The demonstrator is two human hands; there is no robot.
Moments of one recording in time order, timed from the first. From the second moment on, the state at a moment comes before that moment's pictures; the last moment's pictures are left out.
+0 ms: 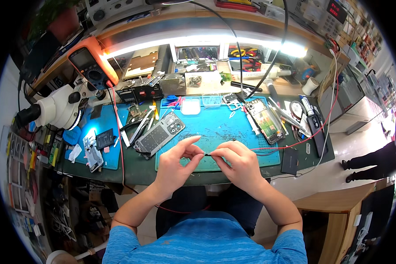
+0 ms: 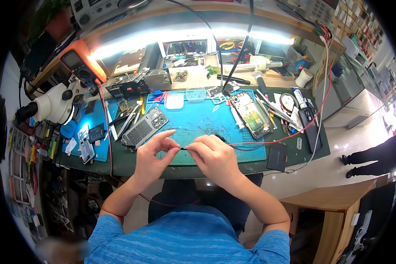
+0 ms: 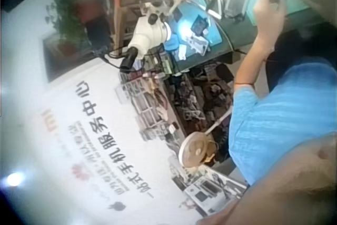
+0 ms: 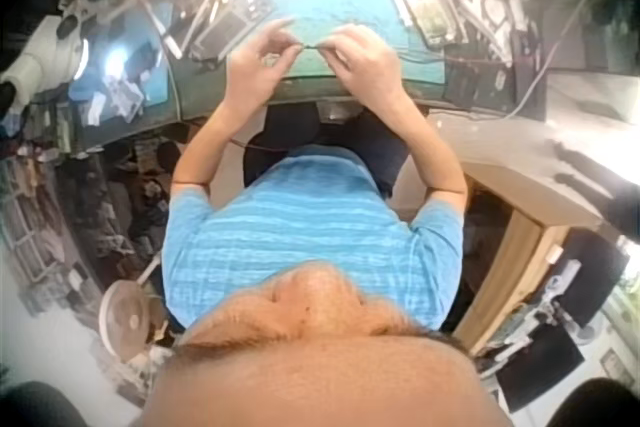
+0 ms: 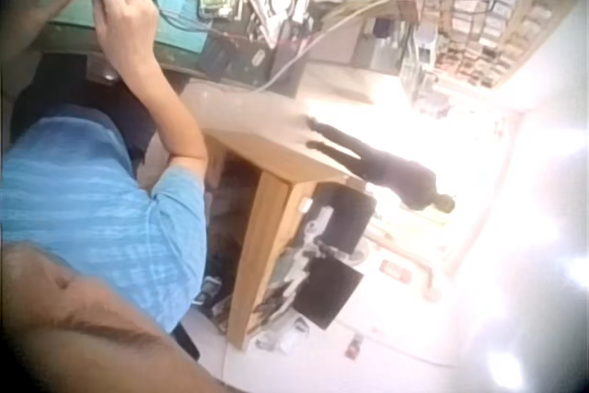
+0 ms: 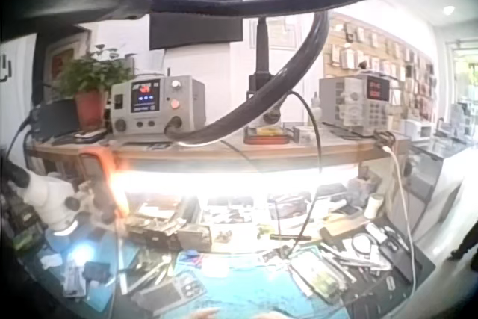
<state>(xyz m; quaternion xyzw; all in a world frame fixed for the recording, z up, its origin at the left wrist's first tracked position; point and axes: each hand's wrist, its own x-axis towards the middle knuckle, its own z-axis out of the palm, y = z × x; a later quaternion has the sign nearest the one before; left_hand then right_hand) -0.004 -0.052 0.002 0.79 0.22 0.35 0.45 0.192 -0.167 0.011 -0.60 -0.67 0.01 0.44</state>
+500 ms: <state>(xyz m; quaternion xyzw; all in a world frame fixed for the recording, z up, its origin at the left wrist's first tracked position) 0.003 -0.055 0.007 0.80 0.20 0.33 0.45 0.196 -0.161 0.017 -0.61 -0.60 0.21 0.46</state>
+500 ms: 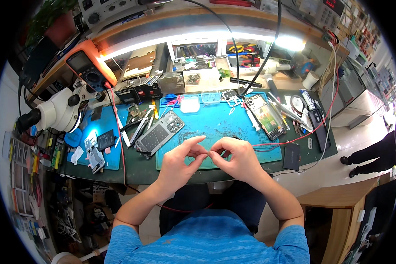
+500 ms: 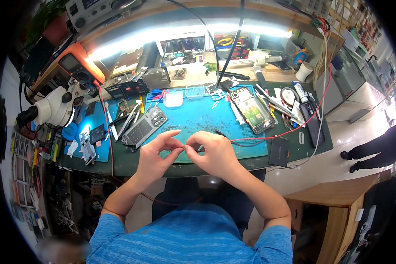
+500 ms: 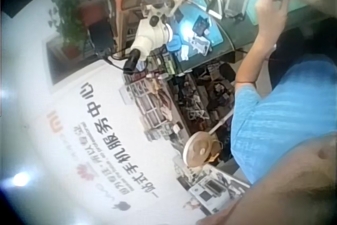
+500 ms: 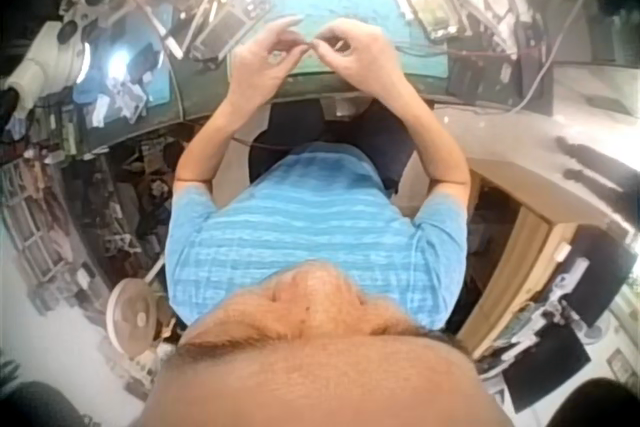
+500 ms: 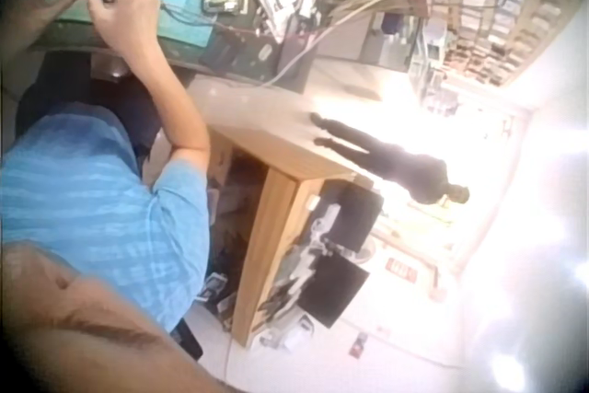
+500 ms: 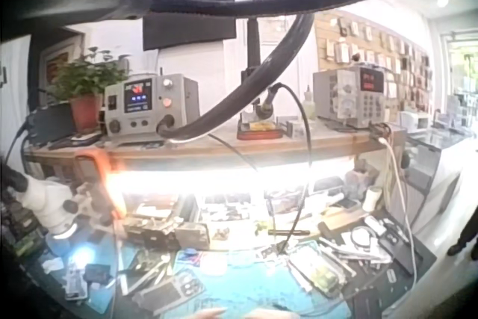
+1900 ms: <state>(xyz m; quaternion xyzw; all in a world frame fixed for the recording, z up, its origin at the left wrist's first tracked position) -0.005 -0.062 -0.003 0.83 0.06 0.51 0.22 0.196 -0.186 -0.015 -0.41 -0.42 0.43 0.68</state>
